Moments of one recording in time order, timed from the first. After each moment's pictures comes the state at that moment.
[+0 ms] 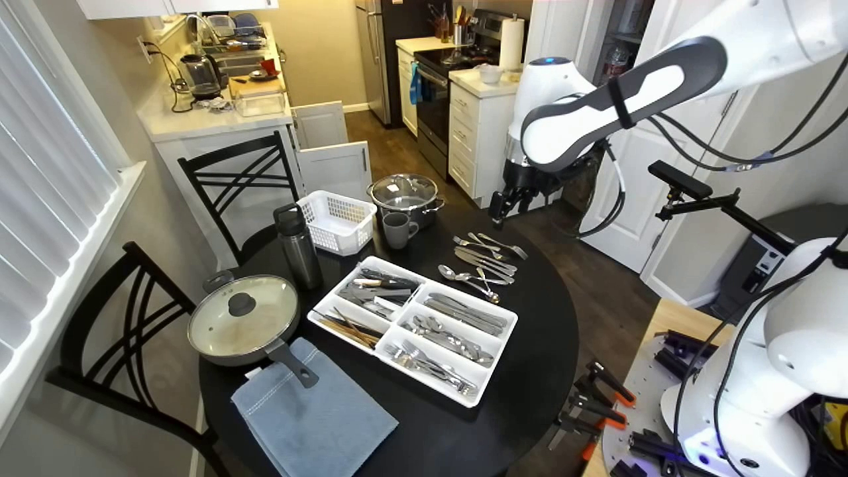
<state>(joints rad) -0.04 -0.12 -0.09 -2.40 -0.02 2.35 0.03</state>
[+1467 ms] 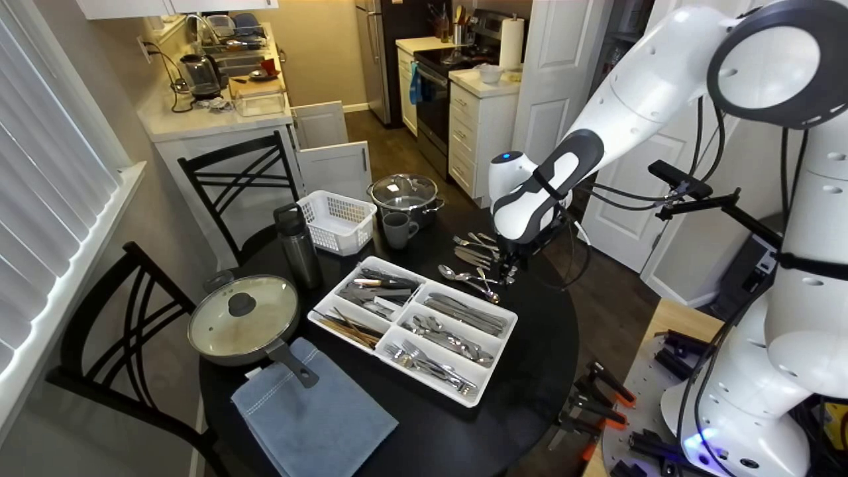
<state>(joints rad) -0.04 0.33 -0.11 -2.35 -0.06 2.49 0.02</state>
